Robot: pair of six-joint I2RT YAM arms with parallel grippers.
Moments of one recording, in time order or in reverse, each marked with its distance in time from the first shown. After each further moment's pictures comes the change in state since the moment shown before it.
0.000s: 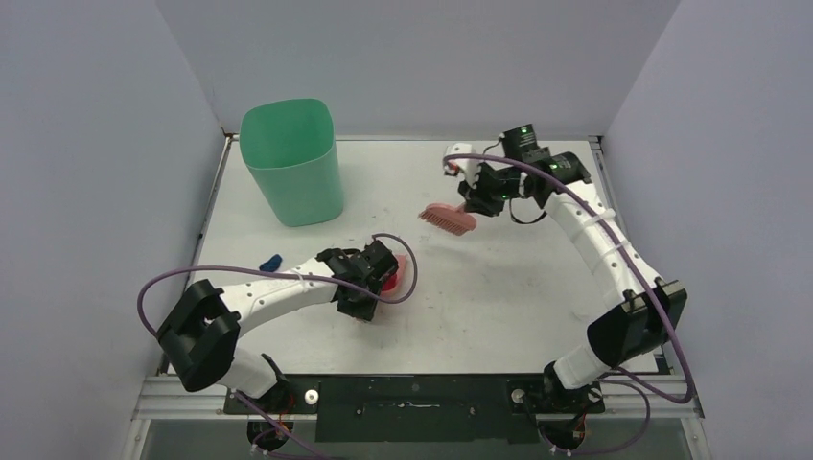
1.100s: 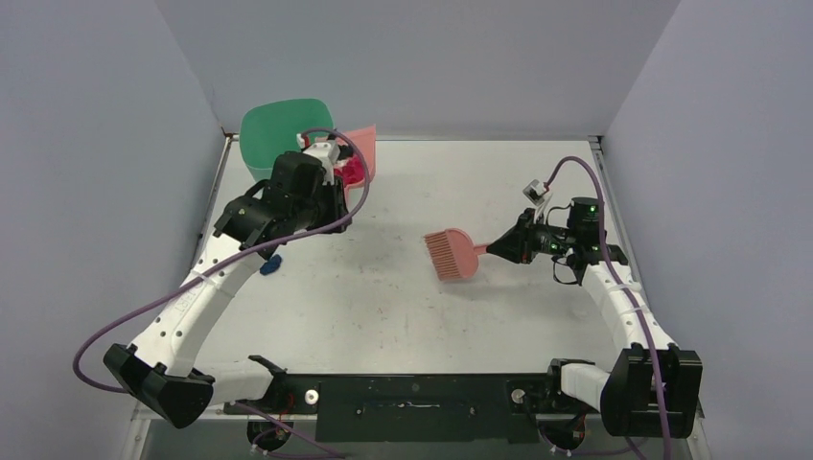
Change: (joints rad) left arm 0.323 -0.220 0.484 -0.082 0.055 0.150; right arm -0.486 -0.424 -0.864 0.715 -0.582 0.763
